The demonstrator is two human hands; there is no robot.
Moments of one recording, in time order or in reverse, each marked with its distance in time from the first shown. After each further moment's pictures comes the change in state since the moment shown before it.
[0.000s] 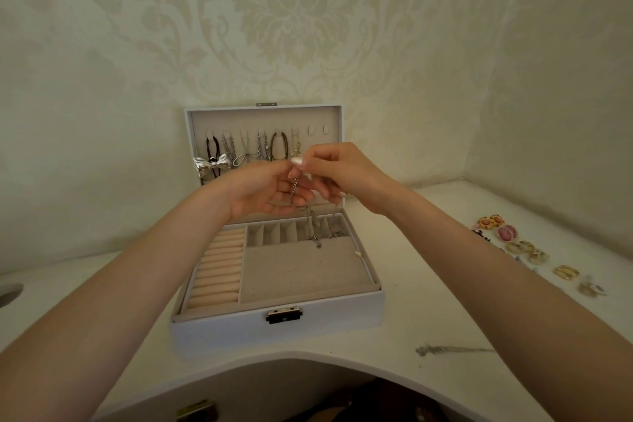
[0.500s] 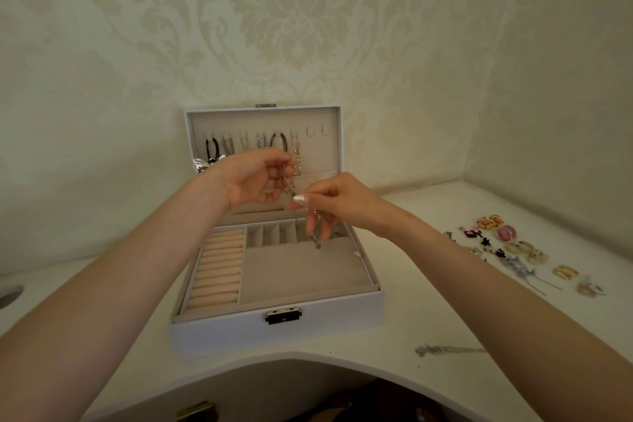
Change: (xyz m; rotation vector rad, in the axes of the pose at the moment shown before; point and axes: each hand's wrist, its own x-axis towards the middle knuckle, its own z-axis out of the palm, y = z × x) left_hand 0.002 0.011 -0.009 -0.193 0.126 0.002; right_hand -0.015 0.028 0.008 -0.044 -0.095 0.122
